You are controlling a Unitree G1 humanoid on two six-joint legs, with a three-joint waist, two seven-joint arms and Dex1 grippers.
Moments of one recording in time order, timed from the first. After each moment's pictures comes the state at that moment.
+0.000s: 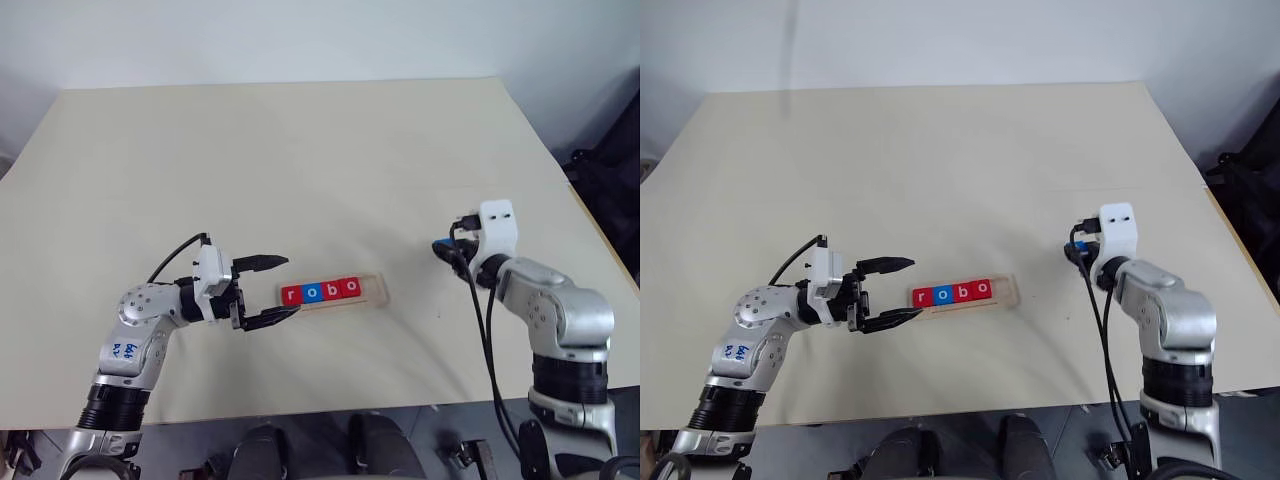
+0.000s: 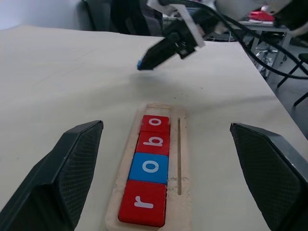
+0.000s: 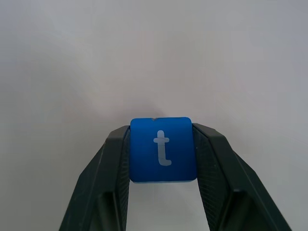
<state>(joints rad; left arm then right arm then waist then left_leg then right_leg) -0.28 0.53 0.02 -0.02 -0.46 0.09 -1.11 -0.39 -0.38 -0.23 -0.36 0.35 1.20 0.24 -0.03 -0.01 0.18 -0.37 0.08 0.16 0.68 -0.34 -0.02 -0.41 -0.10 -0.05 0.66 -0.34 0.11</state>
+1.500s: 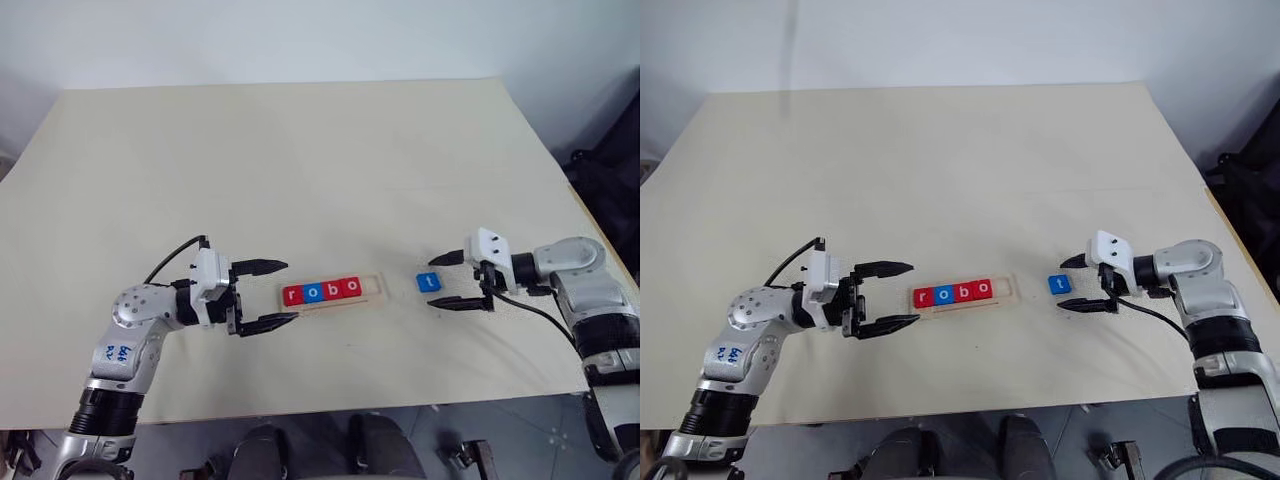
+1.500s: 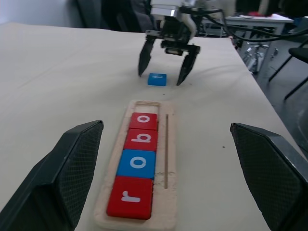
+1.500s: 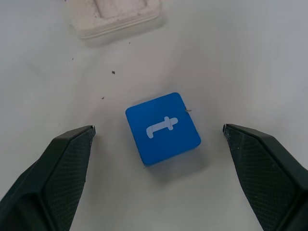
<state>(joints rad) -0.26 0.56 0.03 -0.07 -0.47 0.12 -1.14 -0.70 -0.77 0.15 0.67 0.12 -0.10 1.46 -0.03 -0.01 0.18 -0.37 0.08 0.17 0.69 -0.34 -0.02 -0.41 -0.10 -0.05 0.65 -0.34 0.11</state>
